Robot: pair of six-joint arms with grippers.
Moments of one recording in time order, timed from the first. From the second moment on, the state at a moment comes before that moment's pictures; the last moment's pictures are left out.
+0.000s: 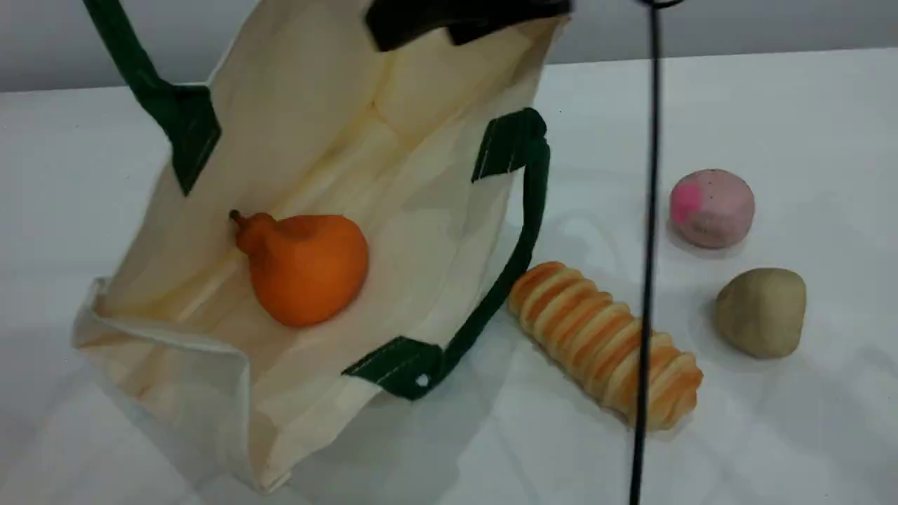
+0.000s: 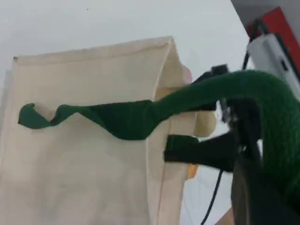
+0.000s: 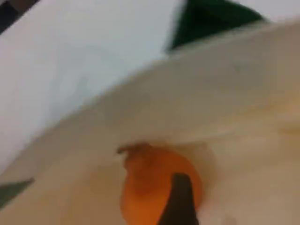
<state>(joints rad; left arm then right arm) -0.10 1.54 -1.58 -0.73 1.22 0.37 0.46 1.84 -1.16 1.30 0.55 -1.28</state>
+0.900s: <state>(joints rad) -0.10 1.54 -1.58 -0.76 1.22 0.40 0.12 1.97 -1.16 0.92 0.66 -0.97</state>
